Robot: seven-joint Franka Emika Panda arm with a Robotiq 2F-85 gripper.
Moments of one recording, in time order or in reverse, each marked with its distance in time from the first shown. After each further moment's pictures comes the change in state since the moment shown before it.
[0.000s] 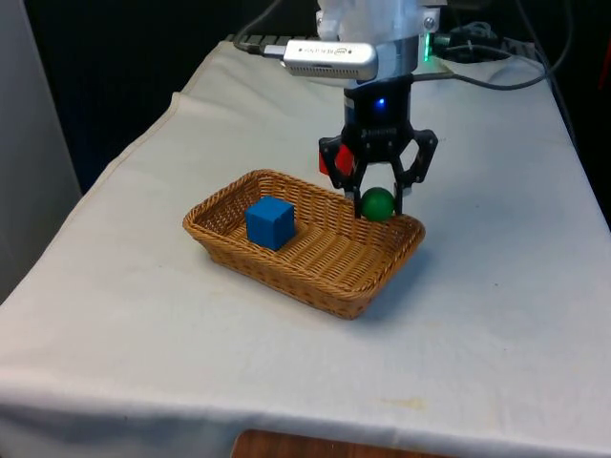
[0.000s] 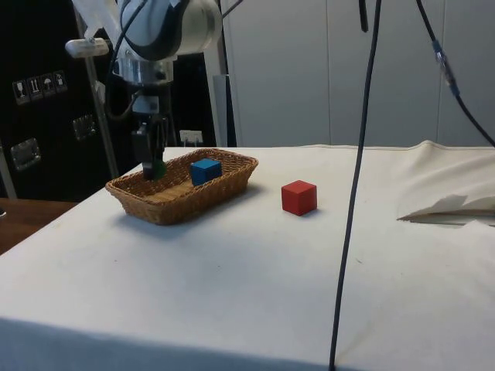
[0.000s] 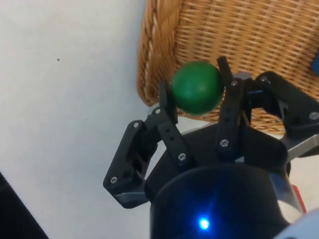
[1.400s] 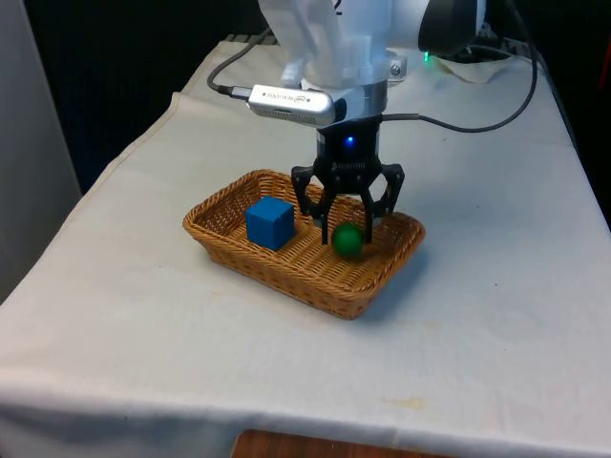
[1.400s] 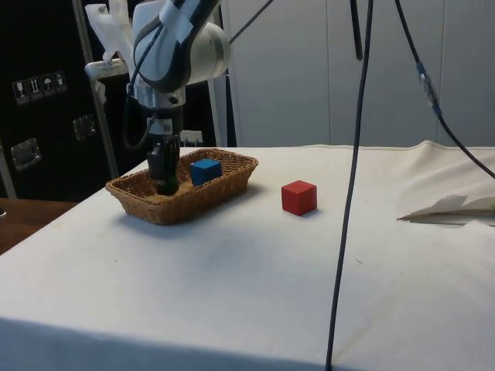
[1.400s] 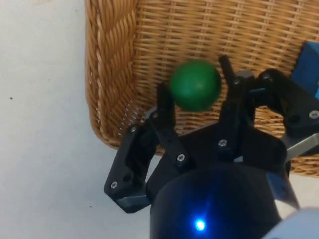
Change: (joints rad) arm -0.011 0.087 -0.033 -0.001 0.022 0.090 -0.041
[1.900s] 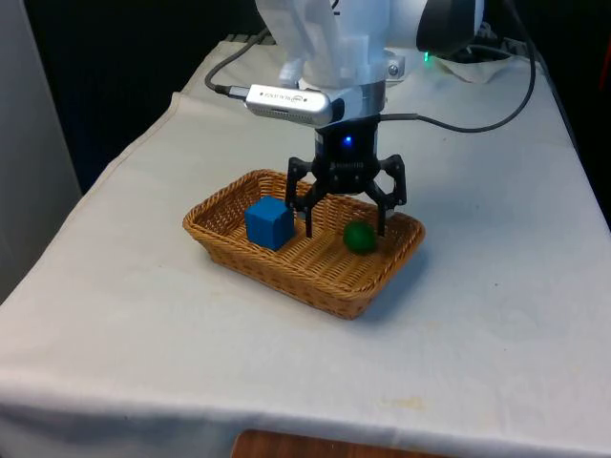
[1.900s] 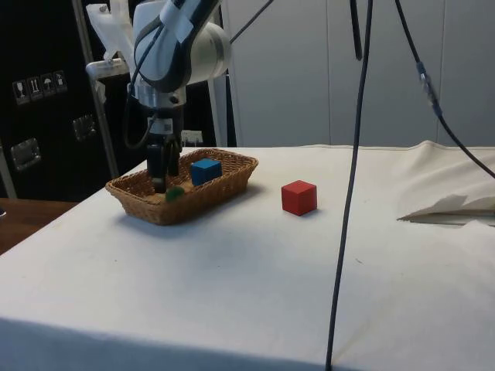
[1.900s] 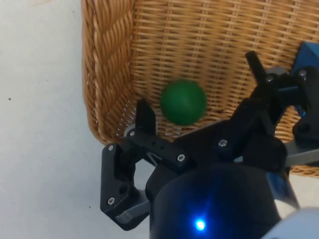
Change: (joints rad) arm -0.002 0.000 -0.001 0.000 0.000 -0.001 -0.002
